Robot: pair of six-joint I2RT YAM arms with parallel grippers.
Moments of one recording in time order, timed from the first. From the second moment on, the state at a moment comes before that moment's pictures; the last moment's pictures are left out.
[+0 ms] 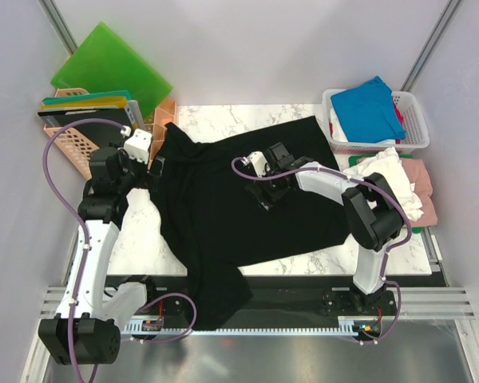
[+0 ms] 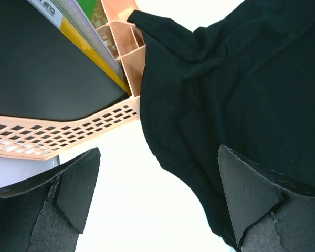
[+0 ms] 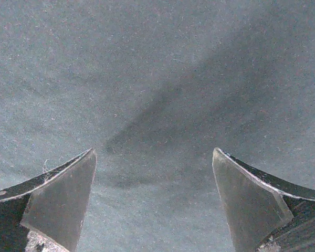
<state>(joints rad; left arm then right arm) 0.03 0.95 0.95 -0.42 0.16 0.36 0.58 1.89 1.27 -0.44 -0.16 -0.24</state>
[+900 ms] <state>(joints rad) 0.03 0.96 0.89 -0.43 0.16 0.38 0.98 1.67 1.13 -0.49 -0.08 -0.47</state>
